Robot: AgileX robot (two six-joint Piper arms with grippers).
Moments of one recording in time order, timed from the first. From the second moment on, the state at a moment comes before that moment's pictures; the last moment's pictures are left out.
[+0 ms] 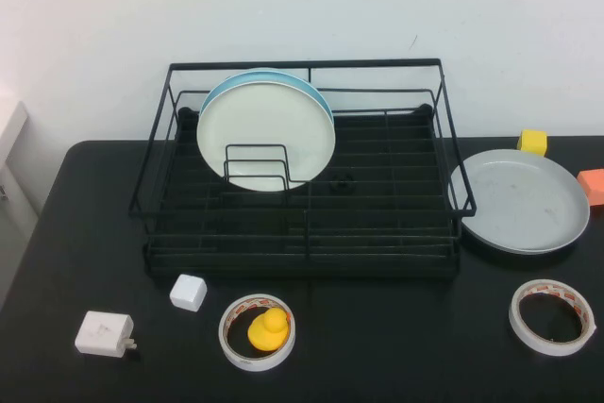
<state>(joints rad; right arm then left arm) -0.03 -0.01 0.02 0.05 0.42 -0.06 -0.09 -0.01 0.02 -0.07 0.35 -0.19</state>
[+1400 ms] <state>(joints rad) -0.03 -0.01 0.02 0.05 0.41 -0.06 -0.09 -0.01 0.02 -0.06 0.28 -0.18</state>
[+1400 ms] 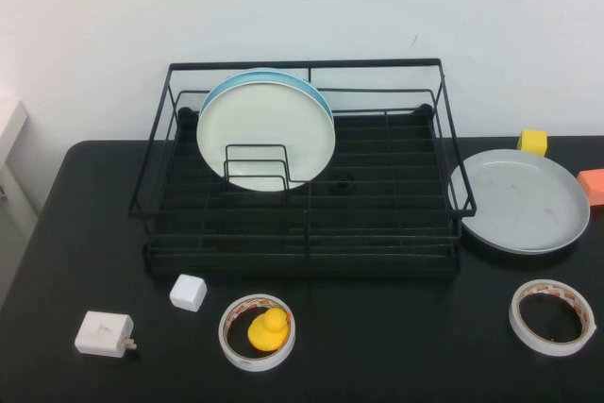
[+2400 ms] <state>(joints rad) -0.03 -0.01 0.02 0.06 -0.37 -0.03 -0.09 -0.02 0.02 -0.06 -0.67 -0.26</state>
